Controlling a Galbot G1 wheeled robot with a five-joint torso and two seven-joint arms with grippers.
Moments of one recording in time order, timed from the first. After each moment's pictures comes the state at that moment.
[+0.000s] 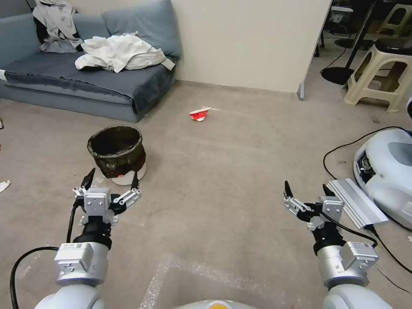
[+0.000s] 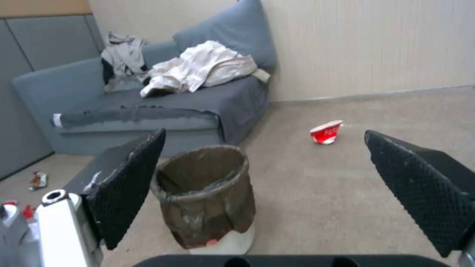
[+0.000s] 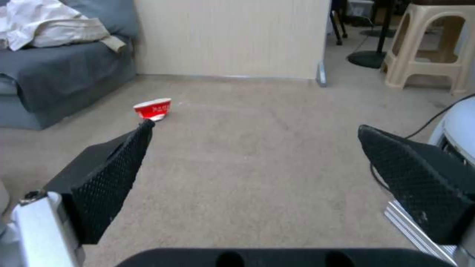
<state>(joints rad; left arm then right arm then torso) 1.82 -1.35 -0.61 -2.50 -0.02 0.18 -0.19 -1.77 1.55 0.59 2.40 0.08 -0.20 0.06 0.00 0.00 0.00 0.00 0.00</state>
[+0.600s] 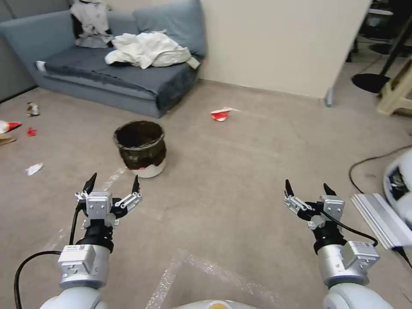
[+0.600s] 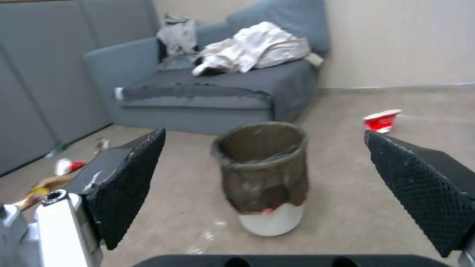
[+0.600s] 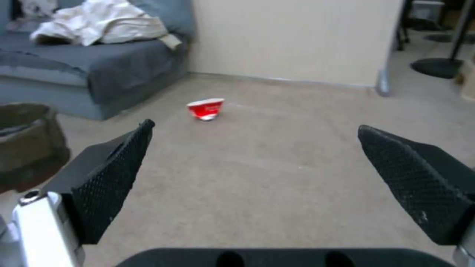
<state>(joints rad) 1.83 -1.37 -0.61 -2.49 -0.02 0.17 -0.19 -1.77 1.55 0.59 2.39 0.08 -0.19 0.06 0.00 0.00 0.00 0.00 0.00</state>
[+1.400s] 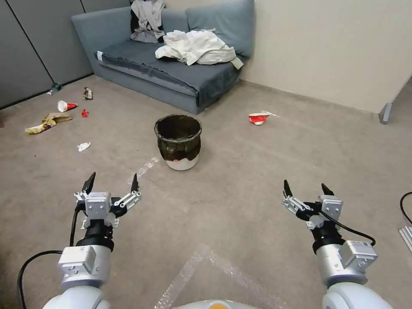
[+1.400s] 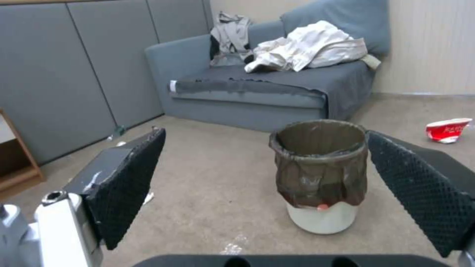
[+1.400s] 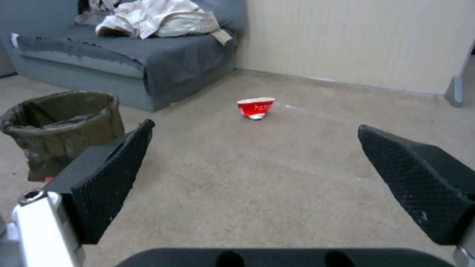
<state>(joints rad) 1.82 -1.37 -0.61 -2.46 -0.02 0.12 -0.20 -1.76 1.55 0.59 2.38 0.09 -0.20 0.05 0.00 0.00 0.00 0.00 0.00</state>
